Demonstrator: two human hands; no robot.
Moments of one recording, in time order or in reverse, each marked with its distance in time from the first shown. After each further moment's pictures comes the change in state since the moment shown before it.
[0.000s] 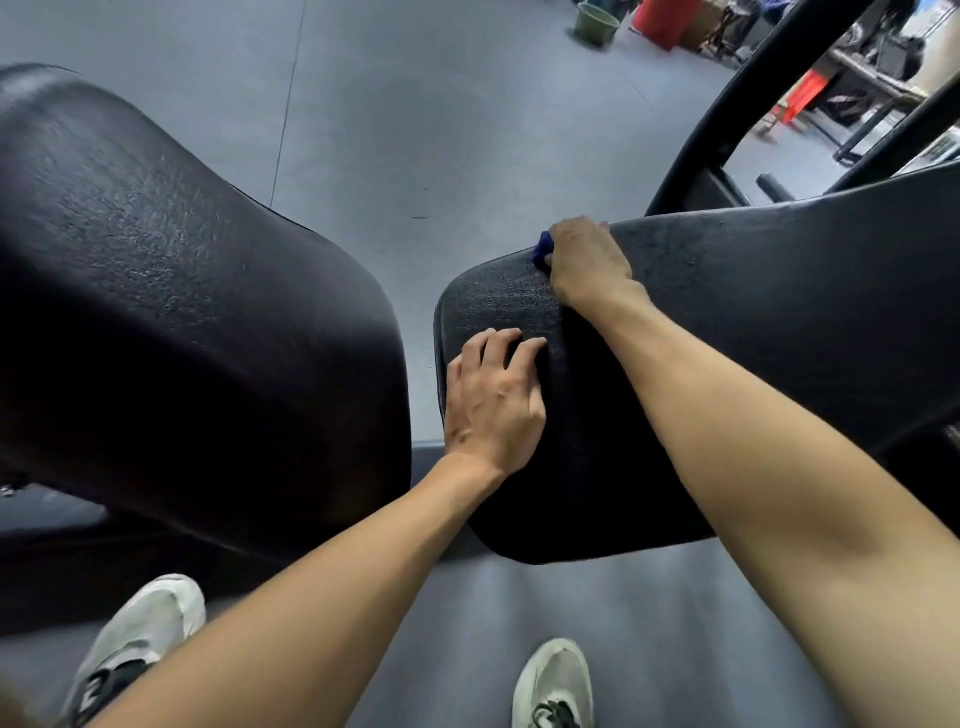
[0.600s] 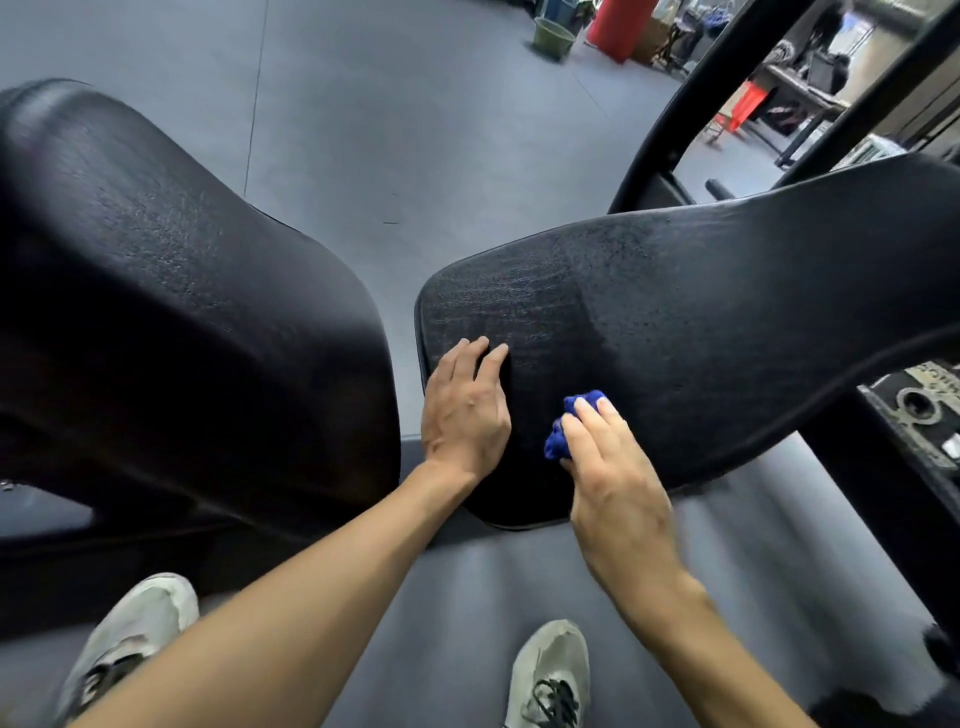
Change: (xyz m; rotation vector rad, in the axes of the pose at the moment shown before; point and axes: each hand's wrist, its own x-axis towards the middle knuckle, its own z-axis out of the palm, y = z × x) left_hand -0.028 -0.008 -0.007 -0.087 -0.004 0.015; right_hand -0.278 -0.011 0.048 0.145 0.247 0.039
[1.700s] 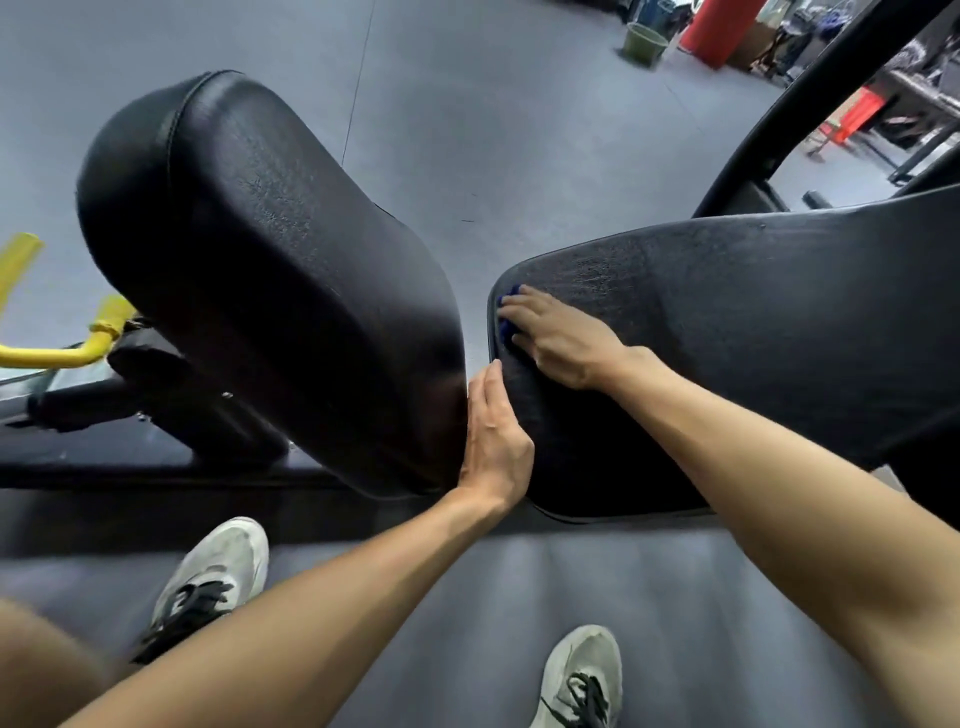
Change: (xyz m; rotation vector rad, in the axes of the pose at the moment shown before) left_hand -0.046 -0.003 -0.037 -0.353 -0.024 -0.370; right_hand 0.195 -0.038 0.061 0.110 -0.425 -0.537
